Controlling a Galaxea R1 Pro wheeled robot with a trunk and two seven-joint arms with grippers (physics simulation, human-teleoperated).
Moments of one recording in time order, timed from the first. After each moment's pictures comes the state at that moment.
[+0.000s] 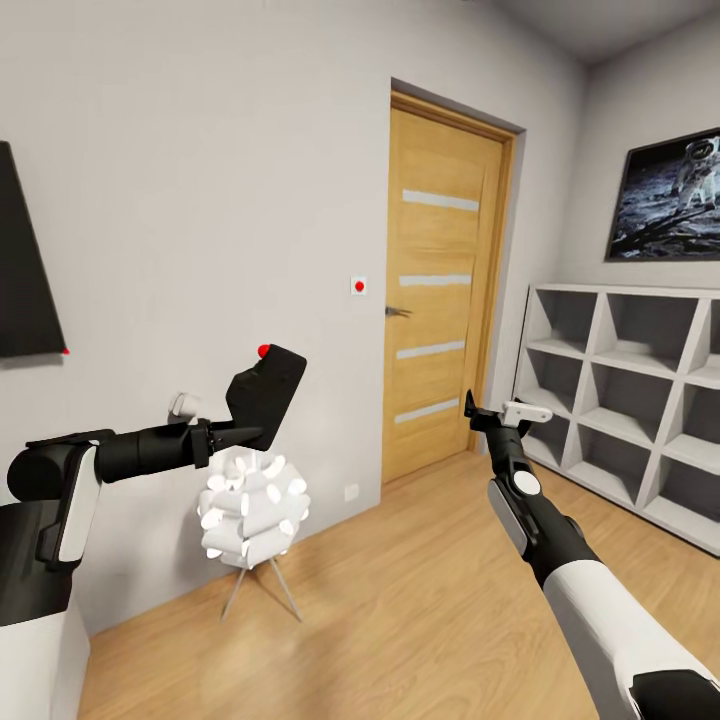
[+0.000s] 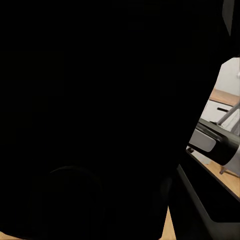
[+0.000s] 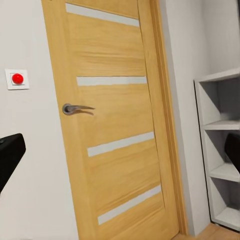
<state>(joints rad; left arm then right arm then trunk) -0.64 0.22 0.17 -1.60 0.18 1.04 -1.23 -0.79 -0.06 0.10 -0.79 -0.19 -0.34 -0.17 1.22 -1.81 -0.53</state>
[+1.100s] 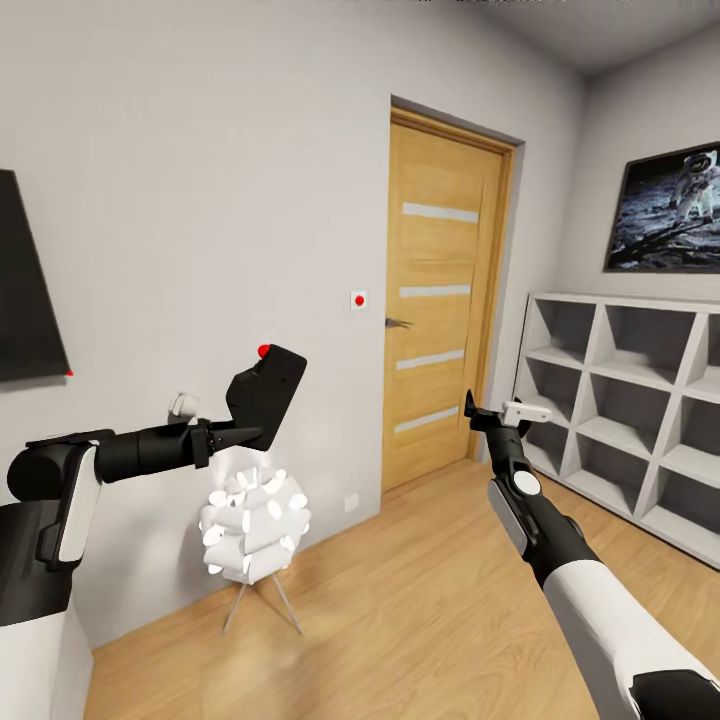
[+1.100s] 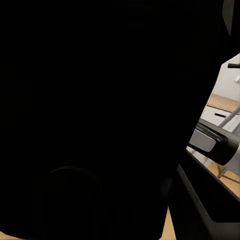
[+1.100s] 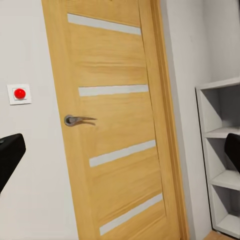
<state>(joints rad) -0.64 0.22 0.17 -1.60 0.18 1.04 -1.24 -0.79 -0.06 0.10 -0.79 -0.19 -0.34 -0.16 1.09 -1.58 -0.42</state>
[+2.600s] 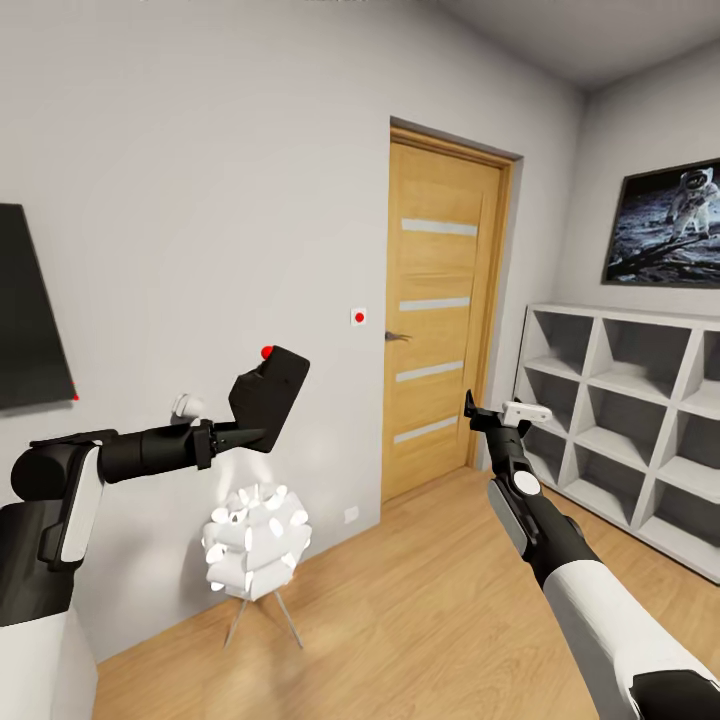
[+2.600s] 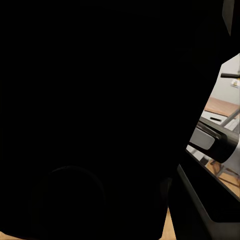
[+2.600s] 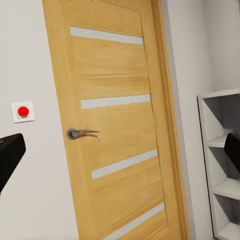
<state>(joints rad) -0.64 0.22 0.16 -1.60 0.18 1.04 -1.24 -0.79 -0.06 0.10 -0.79 -0.19 -0.34 -0.16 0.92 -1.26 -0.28</state>
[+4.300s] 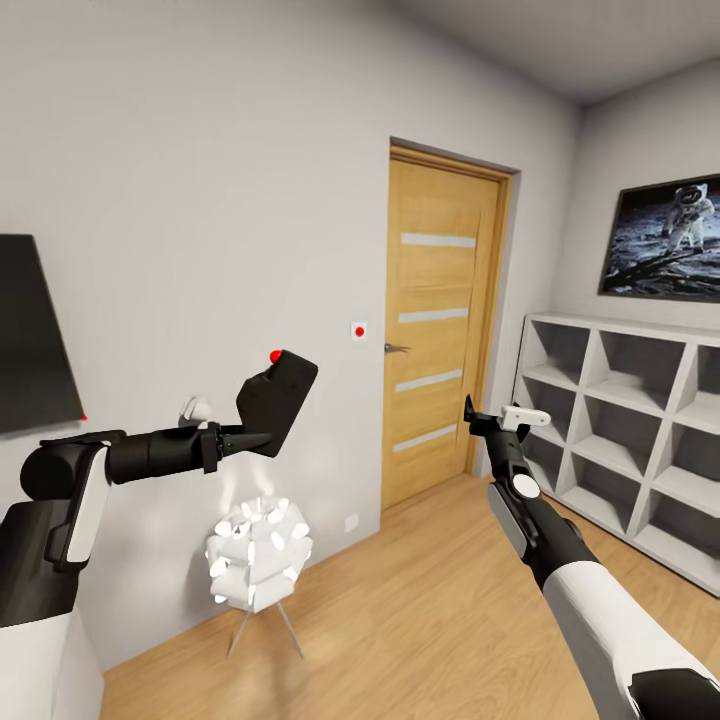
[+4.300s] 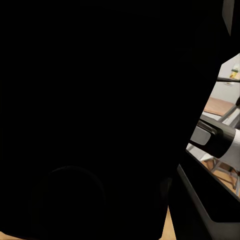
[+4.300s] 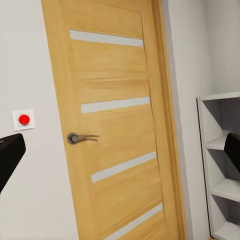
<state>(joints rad) -0.64 0.22 0.13 -1.60 0.18 1.04 -1.23 -0.79 -0.06 0.10 -0.76 -0.18 -0.34 -0.16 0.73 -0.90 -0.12</state>
